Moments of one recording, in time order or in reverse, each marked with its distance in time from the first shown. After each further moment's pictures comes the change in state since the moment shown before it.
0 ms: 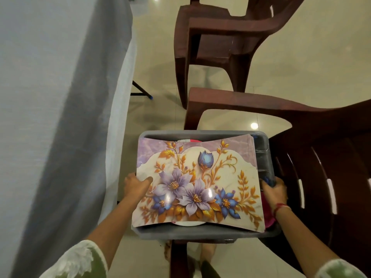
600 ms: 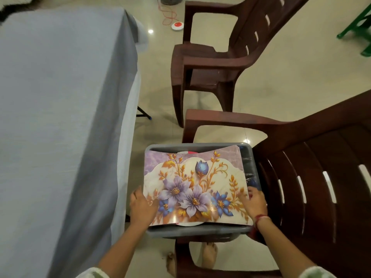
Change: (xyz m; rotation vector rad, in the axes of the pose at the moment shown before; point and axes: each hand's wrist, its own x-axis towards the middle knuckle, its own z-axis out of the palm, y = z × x) left_hand -0.107 -0.009 -0.033 0.091 0.062 0.226; right_hand -0.114 -0.033 -0.026 -0.112 -0.115 -0.181
